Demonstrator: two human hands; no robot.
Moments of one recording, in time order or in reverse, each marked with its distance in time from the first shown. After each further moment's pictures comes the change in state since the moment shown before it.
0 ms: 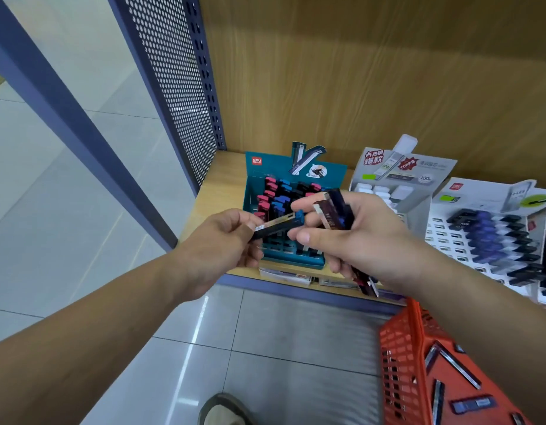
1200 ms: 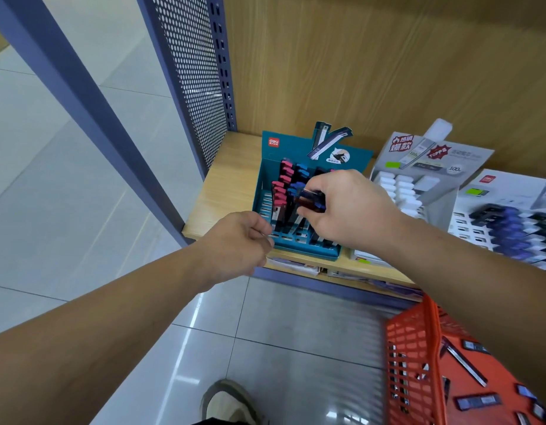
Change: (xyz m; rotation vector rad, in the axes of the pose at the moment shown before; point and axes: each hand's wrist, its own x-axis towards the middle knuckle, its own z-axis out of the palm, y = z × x) left_hand 0.007 -0.016 -0.003 0.340 -0.017 -0.048; right_hand 0.068 0.014 0.020 -0.995 0.067 -0.172
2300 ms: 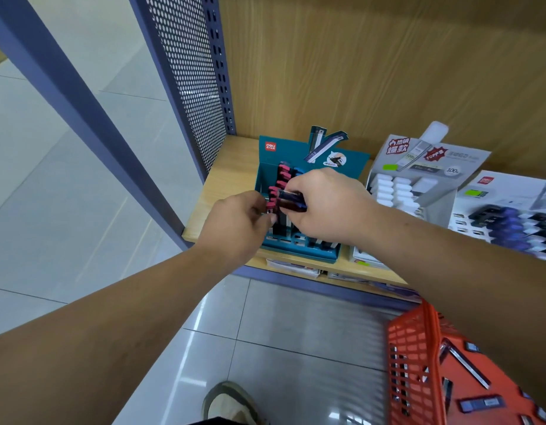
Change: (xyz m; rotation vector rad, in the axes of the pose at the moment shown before) left_hand 0.033 -0.004 0.003 0.276 0.339 0.258; right_hand 0.014 -0.016 -0.008 -0.046 -0.118 -0.055
